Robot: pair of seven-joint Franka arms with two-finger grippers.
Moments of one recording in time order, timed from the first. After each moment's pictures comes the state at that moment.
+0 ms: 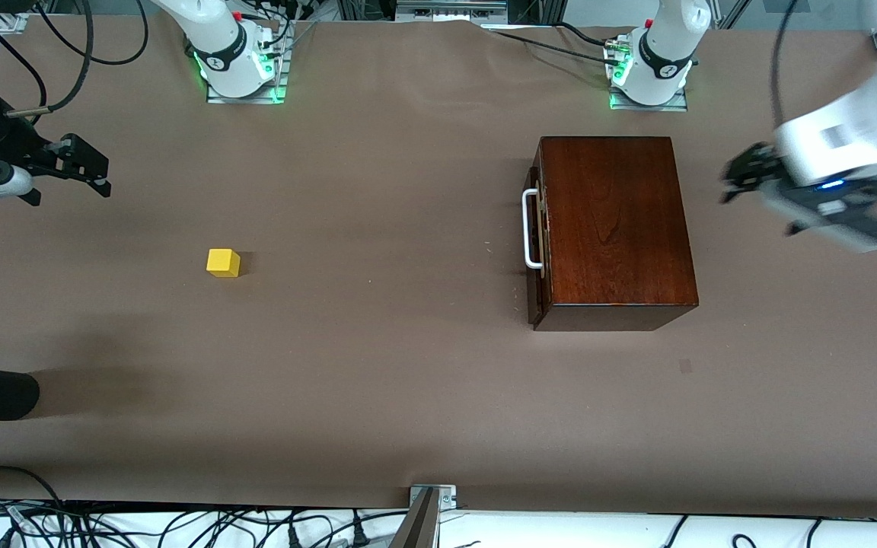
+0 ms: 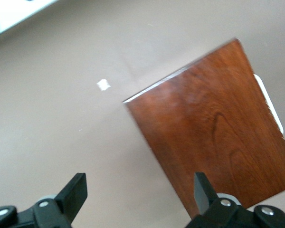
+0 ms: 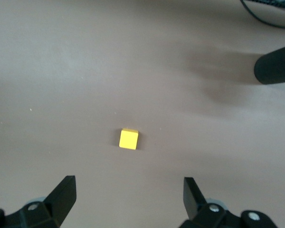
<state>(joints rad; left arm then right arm) -0.06 0.09 -0.01 -1.46 0.01 1.54 0.34 0.18 -0.03 -0.11 -1.67 -0.03 1.70 -0.10</state>
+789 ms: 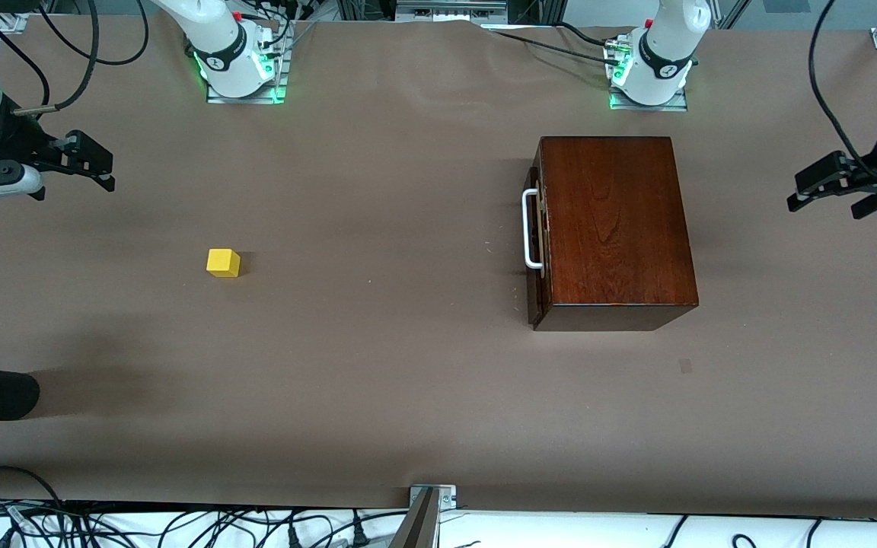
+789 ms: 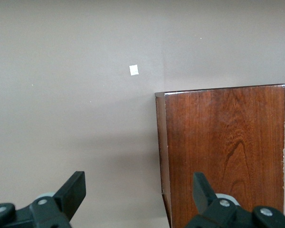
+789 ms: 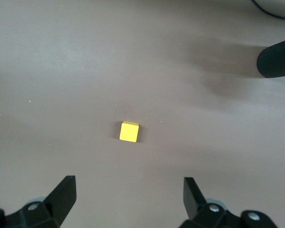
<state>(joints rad) -0.02 0.02 0.04 -1.58 -0.03 1.59 0.06 0.18 -0.03 -0.10 -1.67 -0.03 1.68 -0.10</state>
